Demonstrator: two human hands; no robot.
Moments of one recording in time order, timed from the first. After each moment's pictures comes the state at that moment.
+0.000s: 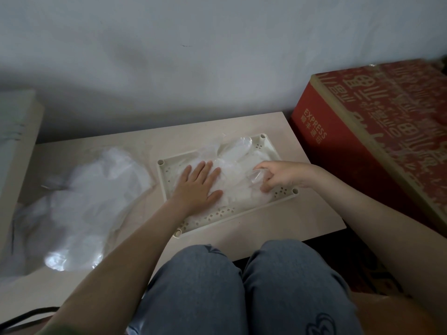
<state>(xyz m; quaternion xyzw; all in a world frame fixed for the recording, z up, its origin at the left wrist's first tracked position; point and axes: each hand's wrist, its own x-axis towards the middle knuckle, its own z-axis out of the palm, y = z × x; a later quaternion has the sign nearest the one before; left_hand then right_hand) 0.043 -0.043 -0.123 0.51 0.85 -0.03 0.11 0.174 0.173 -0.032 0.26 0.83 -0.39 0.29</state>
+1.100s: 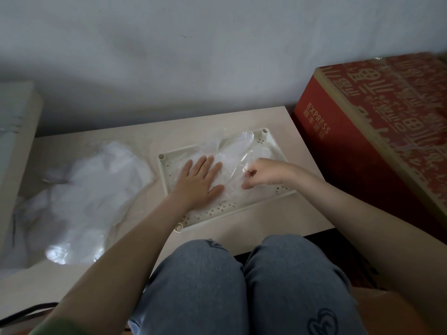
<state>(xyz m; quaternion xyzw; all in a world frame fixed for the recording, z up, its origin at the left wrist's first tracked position) 0.043 -0.044 -0.123 0.51 0.85 -0.02 0.11 0.153 0.138 -0.044 0.21 0.88 -0.35 0.26</state>
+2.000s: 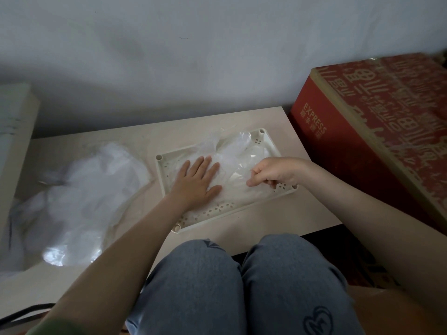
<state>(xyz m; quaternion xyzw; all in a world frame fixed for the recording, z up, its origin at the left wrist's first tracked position) 0.042 -0.043 -0.125 0.51 0.85 -0.03 0.11 0.164 0.152 -0.027 0.27 0.80 -0.45 0.31</state>
